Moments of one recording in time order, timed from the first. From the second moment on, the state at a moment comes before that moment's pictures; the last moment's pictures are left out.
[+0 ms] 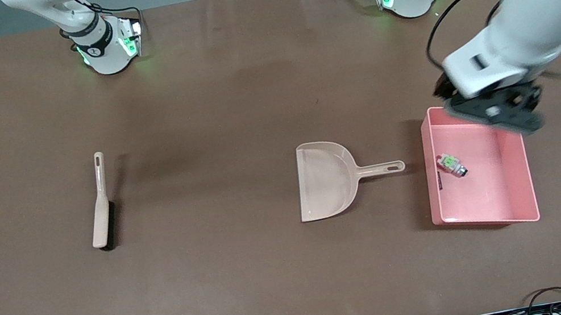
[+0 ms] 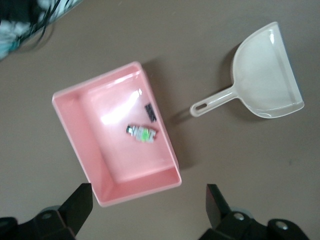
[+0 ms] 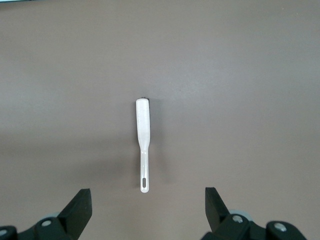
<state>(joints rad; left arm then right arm) 0.28 0.32 -0.72 -1.27 0.29 1.47 0.04 0.02 -0.01 -0.09 -1.51 -0.02 1.57 0.00</state>
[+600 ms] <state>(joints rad) 0.46 0.26 -0.69 -1.28 0.16 1.45 -0.03 0.02 -0.01 -0.09 -1.51 -0.02 1.57 0.00</state>
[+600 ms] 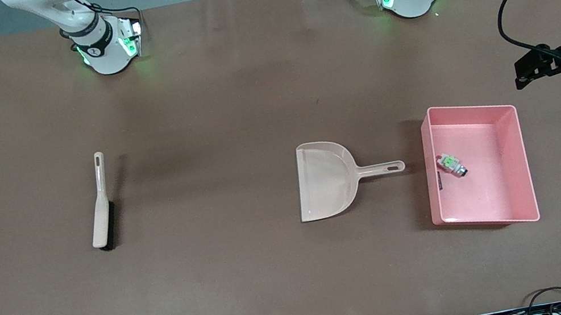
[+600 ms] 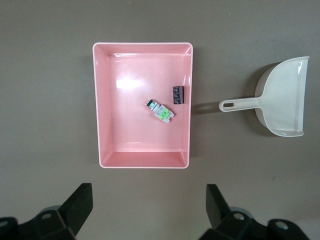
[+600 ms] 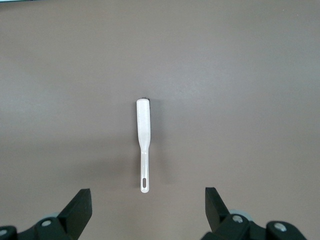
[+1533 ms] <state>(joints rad) -0.08 0.03 -0.02 -1.54 -0.03 1.62 0.01 0.02 -0.01 -0.09 -1.51 -0.02 1.57 0.00</state>
